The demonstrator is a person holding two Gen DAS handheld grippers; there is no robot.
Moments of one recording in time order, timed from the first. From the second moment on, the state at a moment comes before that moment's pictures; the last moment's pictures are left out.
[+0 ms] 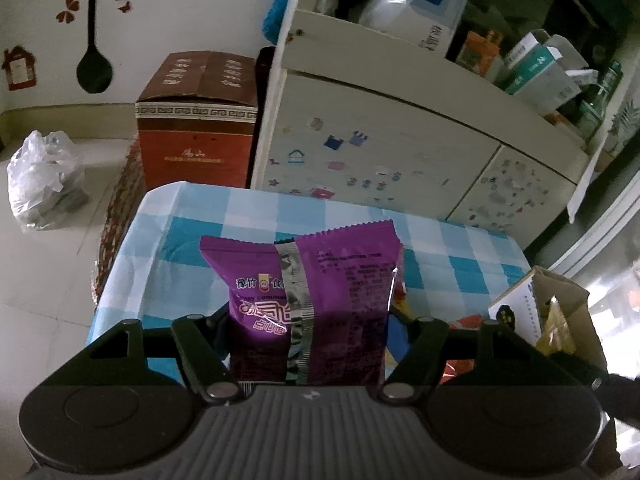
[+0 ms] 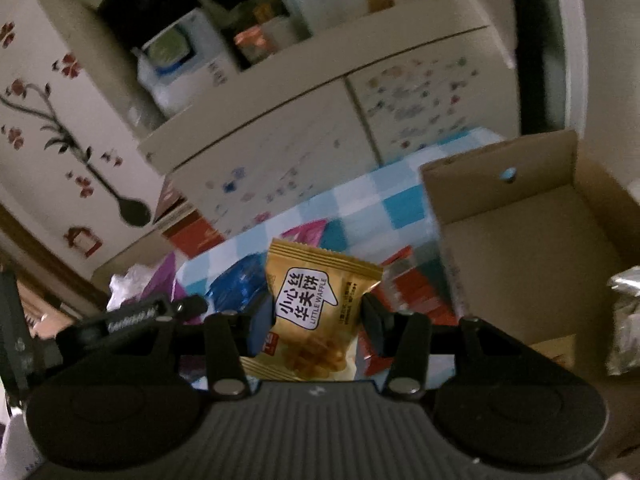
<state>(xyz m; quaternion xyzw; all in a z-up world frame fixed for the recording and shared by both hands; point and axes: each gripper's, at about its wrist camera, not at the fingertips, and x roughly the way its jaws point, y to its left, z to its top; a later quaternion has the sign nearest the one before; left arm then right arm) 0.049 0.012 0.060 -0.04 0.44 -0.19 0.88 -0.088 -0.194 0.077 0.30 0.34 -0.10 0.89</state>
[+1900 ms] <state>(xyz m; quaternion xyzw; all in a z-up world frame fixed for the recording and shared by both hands) -0.075 -0.163 0.089 -0.06 0.41 -0.40 0.82 -0.185 -0.342 0.108 0.43 0.22 -0.24 0.84</state>
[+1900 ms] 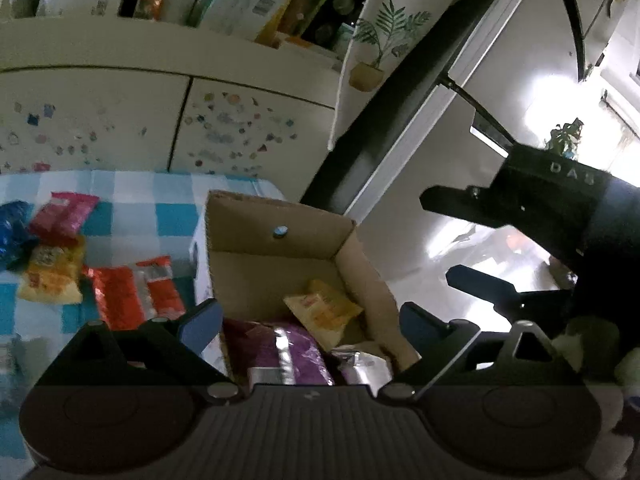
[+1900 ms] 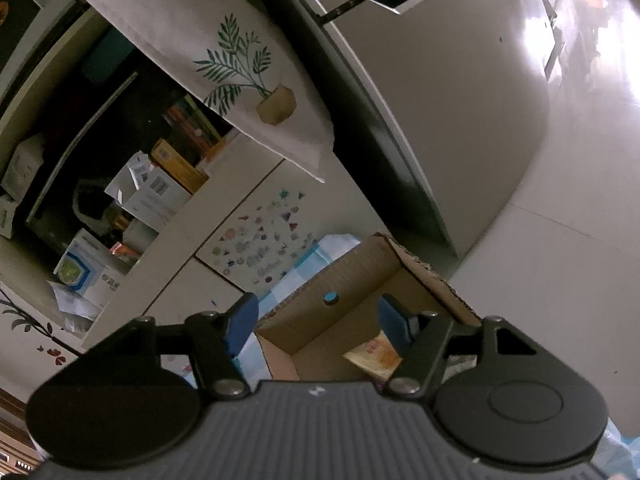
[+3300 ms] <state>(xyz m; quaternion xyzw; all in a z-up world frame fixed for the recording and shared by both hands) 0.026 0.011 0.035 -0.05 0.53 -0.18 0.83 -0.144 -0.192 0.068 0.24 0.36 -0.08 0.90</state>
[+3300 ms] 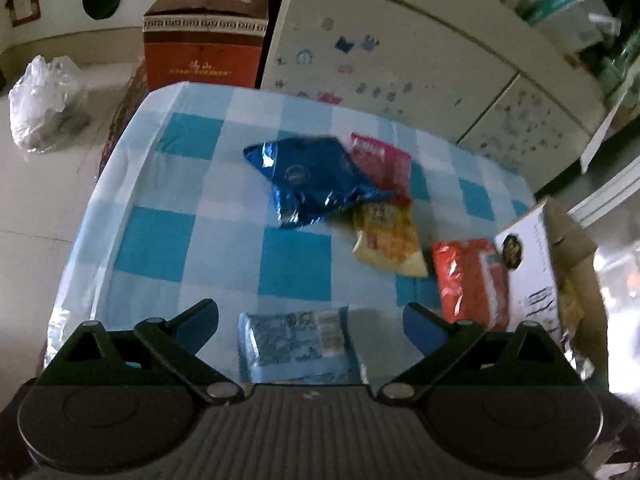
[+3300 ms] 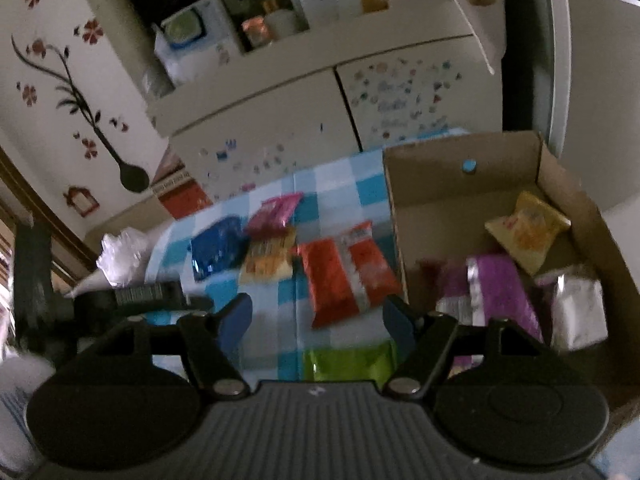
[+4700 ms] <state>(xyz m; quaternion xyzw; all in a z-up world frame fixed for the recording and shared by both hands) 0.045 0.018 0.049 -0.08 0.53 -0.17 0.83 -0.119 -0.097 -0.030 0.20 0.39 -0.31 0.84</state>
